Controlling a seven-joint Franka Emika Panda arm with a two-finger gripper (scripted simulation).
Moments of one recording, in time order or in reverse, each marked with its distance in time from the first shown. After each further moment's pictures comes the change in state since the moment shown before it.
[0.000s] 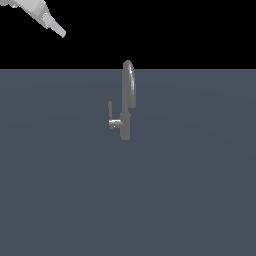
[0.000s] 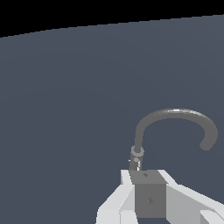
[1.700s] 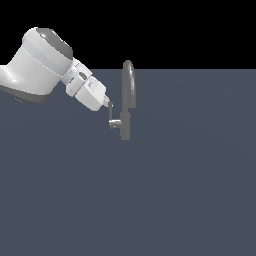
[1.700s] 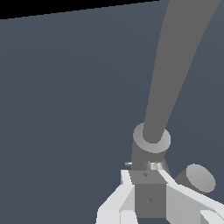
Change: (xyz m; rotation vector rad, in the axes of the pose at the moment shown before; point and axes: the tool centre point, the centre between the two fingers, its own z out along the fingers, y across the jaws) arm -0.084 0.019 0.229 -0.220 -0.046 0.212
